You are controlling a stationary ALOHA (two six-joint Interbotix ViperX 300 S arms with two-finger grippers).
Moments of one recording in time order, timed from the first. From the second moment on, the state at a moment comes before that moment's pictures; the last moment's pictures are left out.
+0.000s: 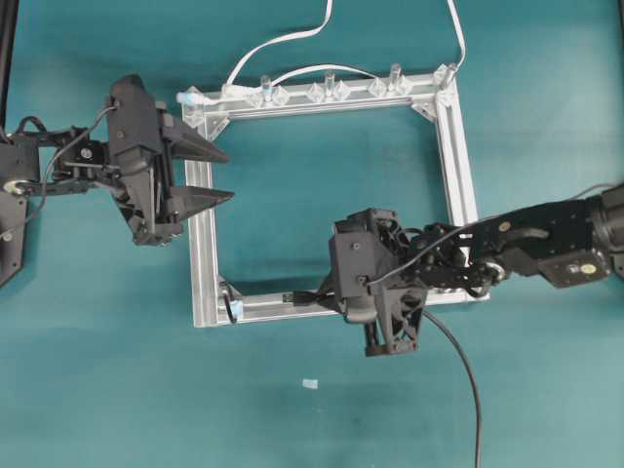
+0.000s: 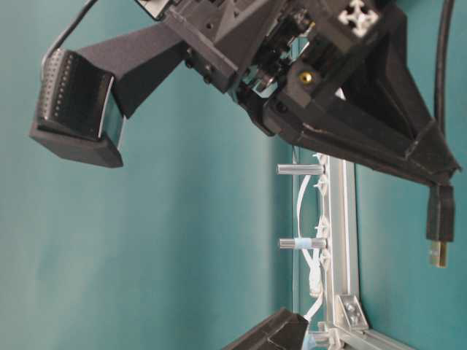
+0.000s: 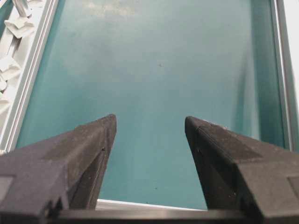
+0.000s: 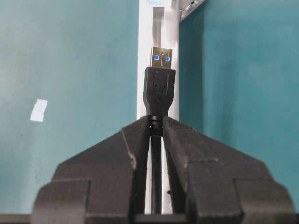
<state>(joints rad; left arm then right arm) 0.13 -0.27 1.04 -0.07 -0.24 0.00 0.16 0.10 0.59 0.69 0.00 -0.44</state>
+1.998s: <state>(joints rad) 0.00 -0.96 1.28 -0.07 0.23 0.00 0.12 0.36 0.25 0.64 0.06 -0.44</state>
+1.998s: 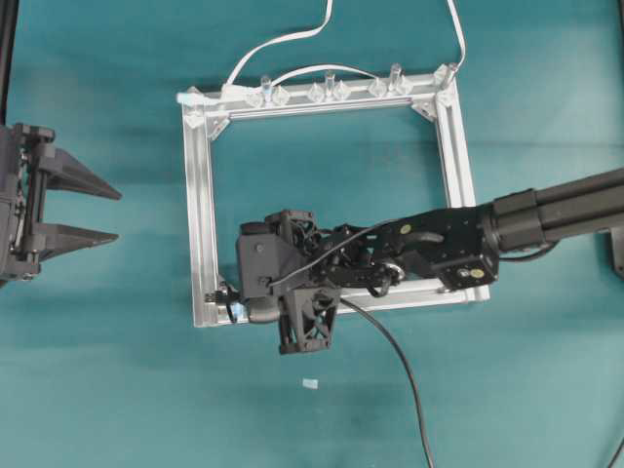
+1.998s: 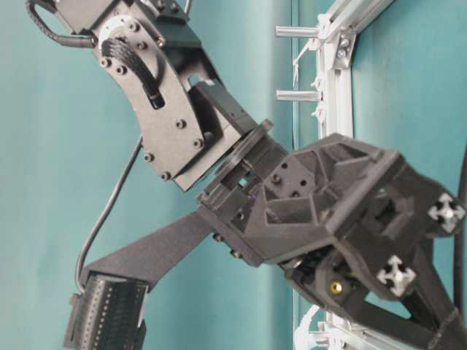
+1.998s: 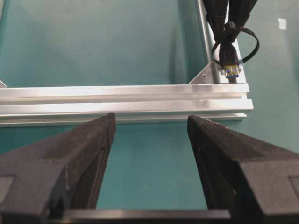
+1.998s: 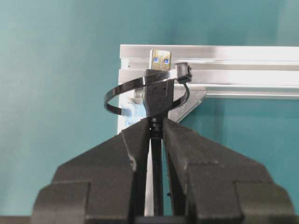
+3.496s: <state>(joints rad) -0.20 -0.49 1.14 -0.07 0.15 -0.08 0.12 0.36 0.25 0.64 0.08 -0.43</state>
